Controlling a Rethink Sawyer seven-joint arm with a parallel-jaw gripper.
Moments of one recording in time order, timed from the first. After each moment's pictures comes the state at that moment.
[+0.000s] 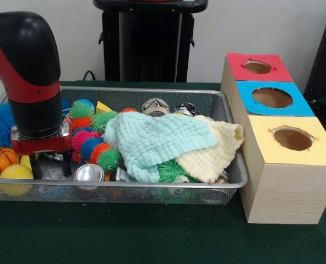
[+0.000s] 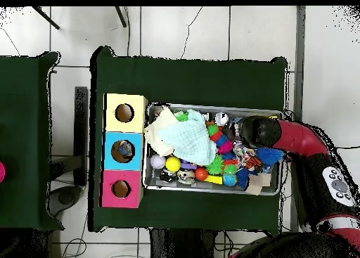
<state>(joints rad) -0.76 -0.33 0.35 1.29 -0.52 0.67 1.35</state>
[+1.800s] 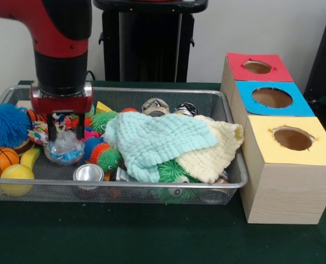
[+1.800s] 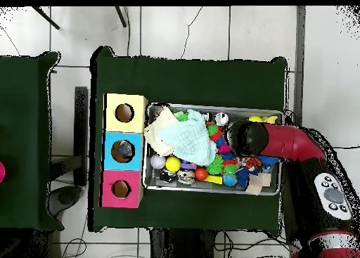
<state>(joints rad) -0.61 -0.53 0.20 1.45 -0.45 0.66 1.35</state>
